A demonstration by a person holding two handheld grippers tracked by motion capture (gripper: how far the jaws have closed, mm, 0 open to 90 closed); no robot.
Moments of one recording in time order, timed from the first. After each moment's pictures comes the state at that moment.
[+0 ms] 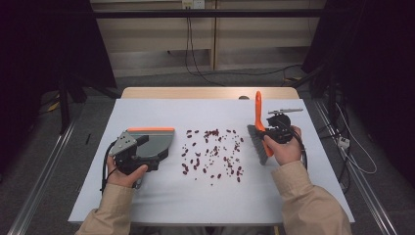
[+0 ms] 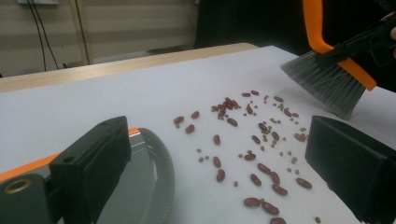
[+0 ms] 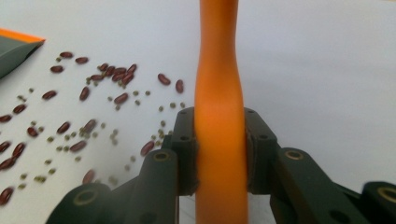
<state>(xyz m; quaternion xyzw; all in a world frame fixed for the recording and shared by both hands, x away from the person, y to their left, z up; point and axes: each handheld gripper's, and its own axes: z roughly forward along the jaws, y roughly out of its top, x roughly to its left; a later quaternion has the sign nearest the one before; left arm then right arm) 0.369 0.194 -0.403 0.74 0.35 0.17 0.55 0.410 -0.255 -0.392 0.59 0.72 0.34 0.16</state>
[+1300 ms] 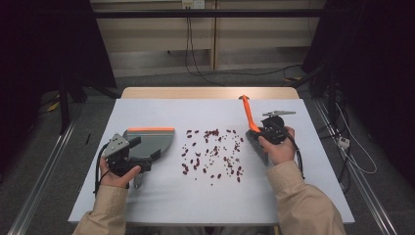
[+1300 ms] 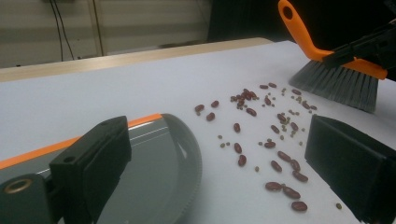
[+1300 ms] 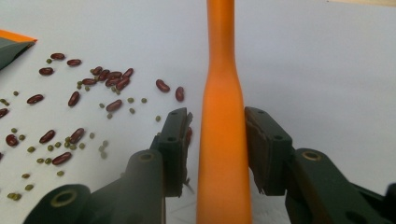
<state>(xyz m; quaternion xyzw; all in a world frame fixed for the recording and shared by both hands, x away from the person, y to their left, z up) 0.368 0.211 -0.409 0.73 0.37 0.18 0.54 0.419 -0.247 -0.412 0.57 0.72 0.35 0.18</state>
